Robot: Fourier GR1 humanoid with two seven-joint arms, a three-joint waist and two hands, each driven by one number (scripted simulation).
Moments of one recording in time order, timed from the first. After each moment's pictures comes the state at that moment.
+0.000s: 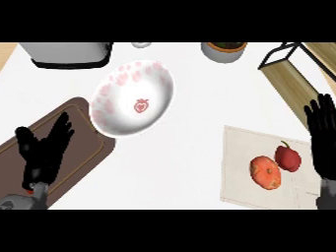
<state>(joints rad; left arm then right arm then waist) -0.06 0.40 -0.23 -1.40 0.38 0.34 0.18 -0.05 -0.33 -0.02 -1.47 -0.38 -0.21 -0.17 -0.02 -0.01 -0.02</state>
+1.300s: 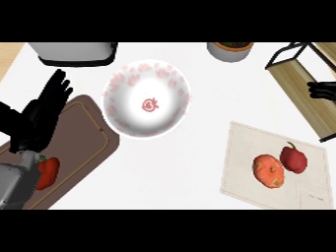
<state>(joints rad) -0.25 0.44 -0.16 -1.47 0.37 0.23 0.14 -0.36 -0.87 0.06 -1.30 -0.37 0.84 -0.21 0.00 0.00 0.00</state>
